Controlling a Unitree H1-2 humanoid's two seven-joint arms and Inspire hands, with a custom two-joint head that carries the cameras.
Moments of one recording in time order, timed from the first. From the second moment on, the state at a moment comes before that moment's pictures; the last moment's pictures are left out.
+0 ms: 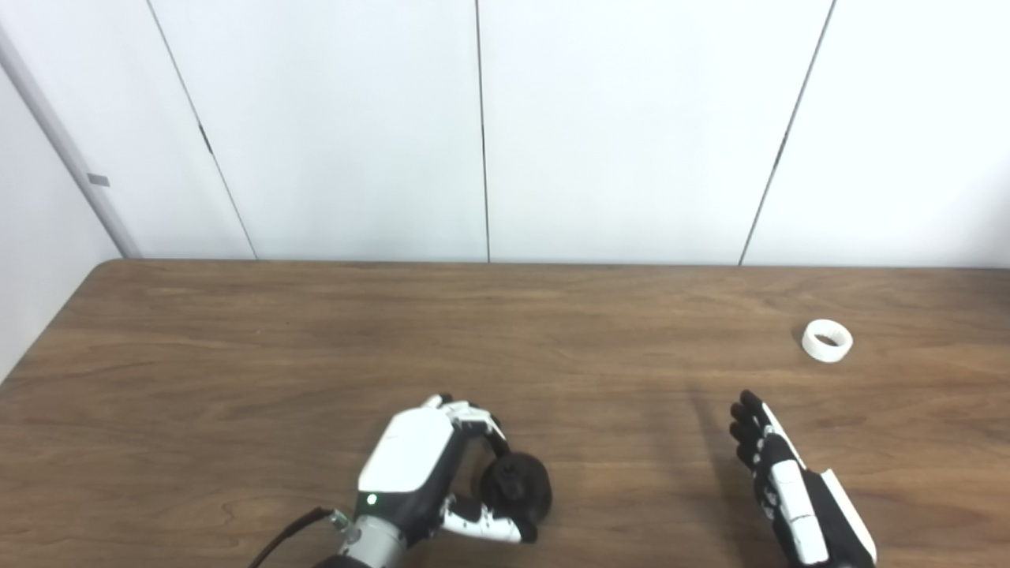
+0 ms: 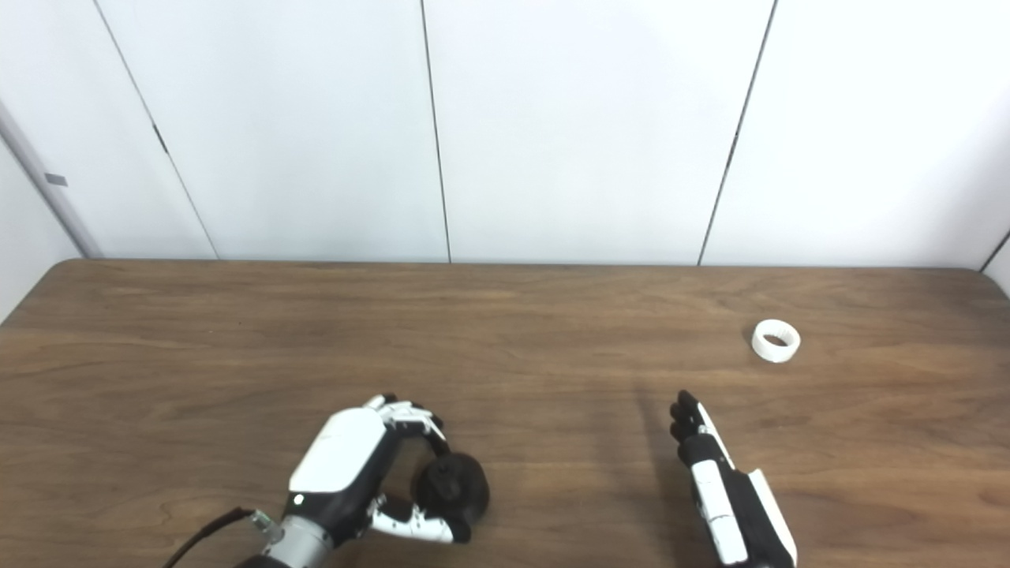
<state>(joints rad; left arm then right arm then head) 0.00 0.23 -0.41 -0.31 0.86 0.22 -0.13 0.22 -0.14 0.06 -0.47 0.01 0.28 0.02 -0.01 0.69</state>
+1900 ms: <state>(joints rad) 0.07 0.22 -0.43 -0.26 0.96 0.11 -0.06 0.02 -0.35 -0.06 -0.59 -0.31 0.47 0.02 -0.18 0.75</state>
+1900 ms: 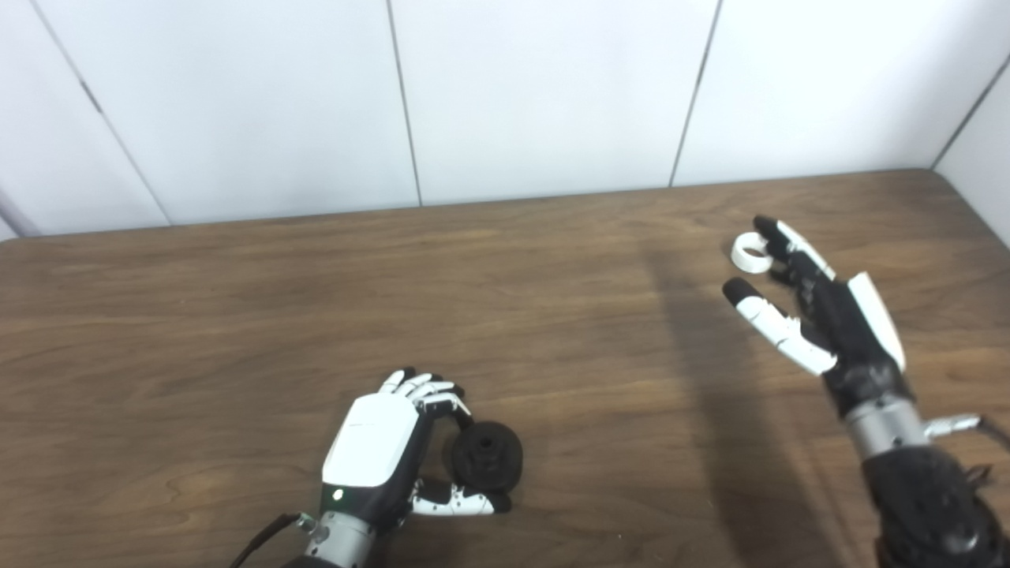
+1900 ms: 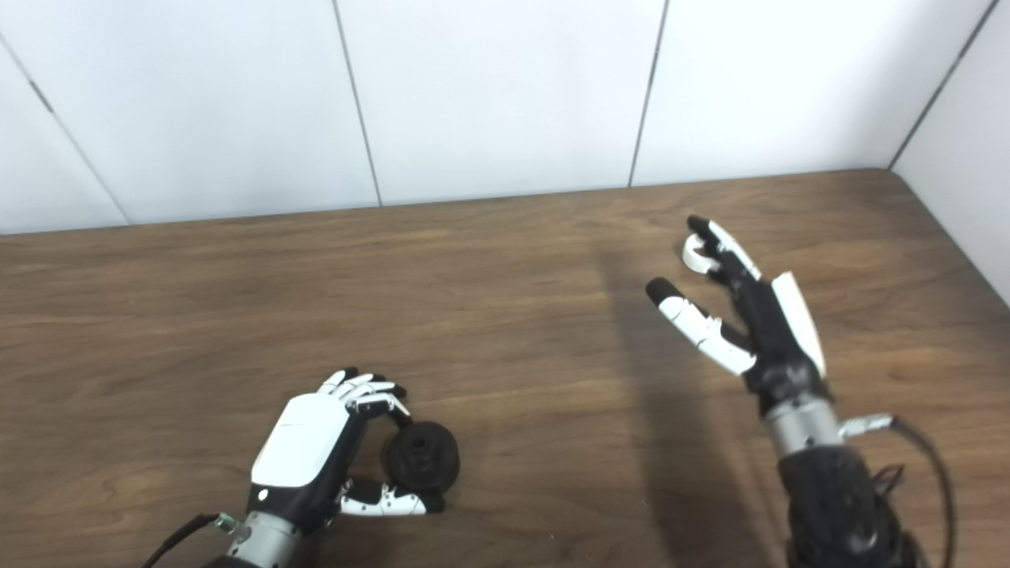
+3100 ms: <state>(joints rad) 0.07 0.25 -0.39 -0.25 0.92 0.05 -0.06 -0.41 -0.52 -0.01 0.05 -0.73 0.47 0.26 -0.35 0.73</state>
